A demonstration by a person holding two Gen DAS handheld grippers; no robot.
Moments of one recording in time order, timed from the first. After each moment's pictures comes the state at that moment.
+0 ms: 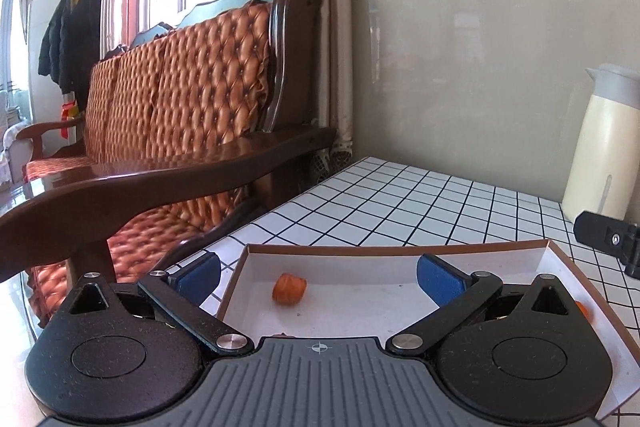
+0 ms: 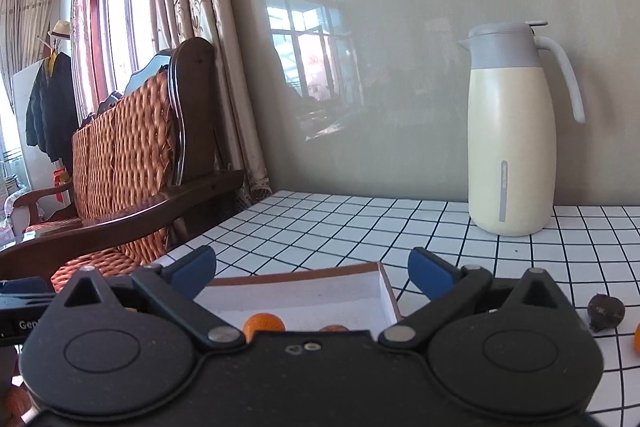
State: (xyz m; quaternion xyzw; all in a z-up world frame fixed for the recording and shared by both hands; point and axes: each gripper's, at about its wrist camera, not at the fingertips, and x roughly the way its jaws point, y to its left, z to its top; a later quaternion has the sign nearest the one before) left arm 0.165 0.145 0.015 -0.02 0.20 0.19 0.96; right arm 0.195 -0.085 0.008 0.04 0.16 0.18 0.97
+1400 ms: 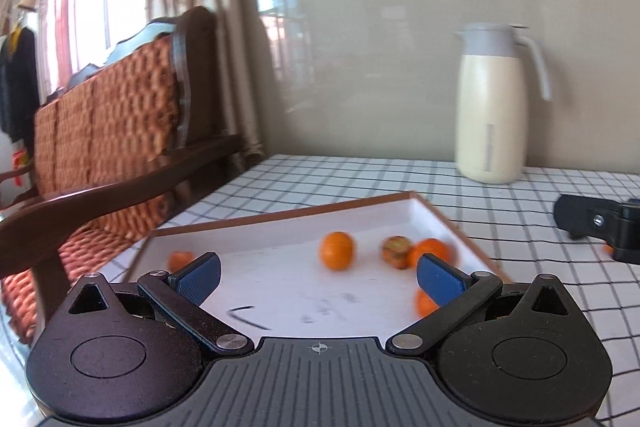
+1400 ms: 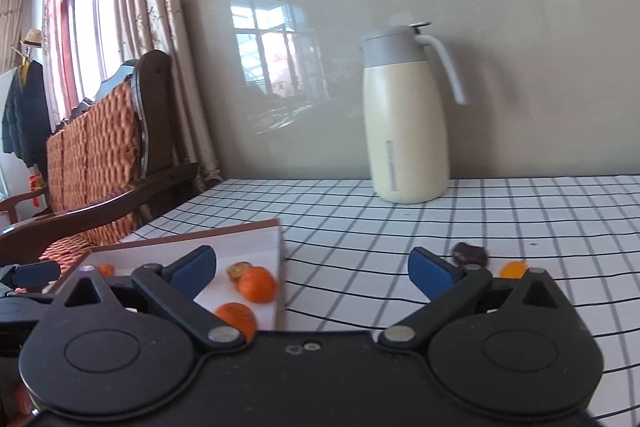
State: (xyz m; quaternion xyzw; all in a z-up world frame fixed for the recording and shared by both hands) left arm 0.115 0.021 0.011 0.05 0.20 0.09 0.98; right arm 0.121 -0.185 0.007 0.05 0.17 0.12 0.98
